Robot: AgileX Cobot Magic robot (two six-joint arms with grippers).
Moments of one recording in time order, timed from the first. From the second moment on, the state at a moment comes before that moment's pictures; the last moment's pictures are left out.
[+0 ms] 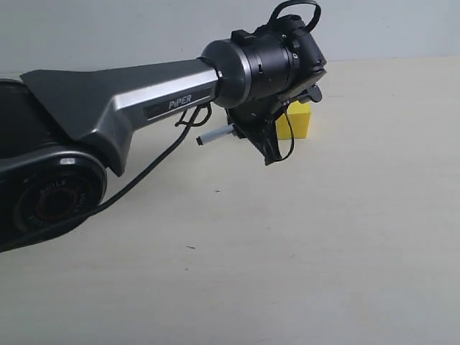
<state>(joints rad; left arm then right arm) -0.89 2.50 -2.21 0.57 1.21 0.06 -0.01 0.00 0.00 -0.08 0.14 0.08</state>
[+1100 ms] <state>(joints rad) -0.68 2.46 -2.22 0.21 1.22 0.52 -0.01 0.00 0.00 -0.08 0.14 0.08</state>
